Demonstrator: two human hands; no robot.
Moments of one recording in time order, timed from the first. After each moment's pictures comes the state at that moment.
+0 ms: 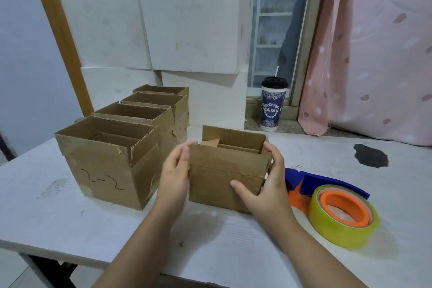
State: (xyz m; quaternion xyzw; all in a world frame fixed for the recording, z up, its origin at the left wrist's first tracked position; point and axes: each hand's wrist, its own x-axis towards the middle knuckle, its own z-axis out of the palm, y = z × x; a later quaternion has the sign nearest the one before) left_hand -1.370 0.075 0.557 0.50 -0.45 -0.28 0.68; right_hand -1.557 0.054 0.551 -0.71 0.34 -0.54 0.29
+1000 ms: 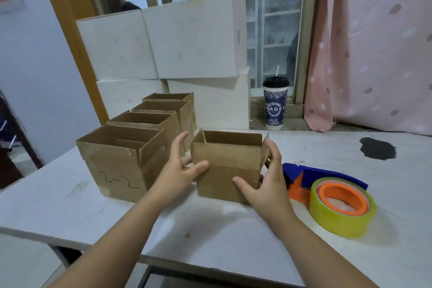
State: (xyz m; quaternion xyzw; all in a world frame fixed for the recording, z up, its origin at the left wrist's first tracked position) left_hand -1.355 0.101 0.586 0.55 -0.56 -0.30 0.54; right_hand -1.560 0.057 0.549 -0.69 0.38 -0.52 0.32
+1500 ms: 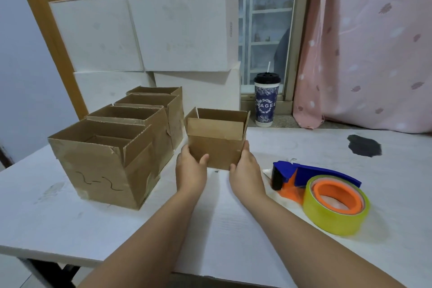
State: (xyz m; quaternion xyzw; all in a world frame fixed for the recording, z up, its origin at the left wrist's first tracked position) left_hand -1.394 0.027 0.545 0.74 -0.41 -0.14 0.52; right_hand -1.515 0.002 0.539 -0.70 0.54 -0.38 0.28
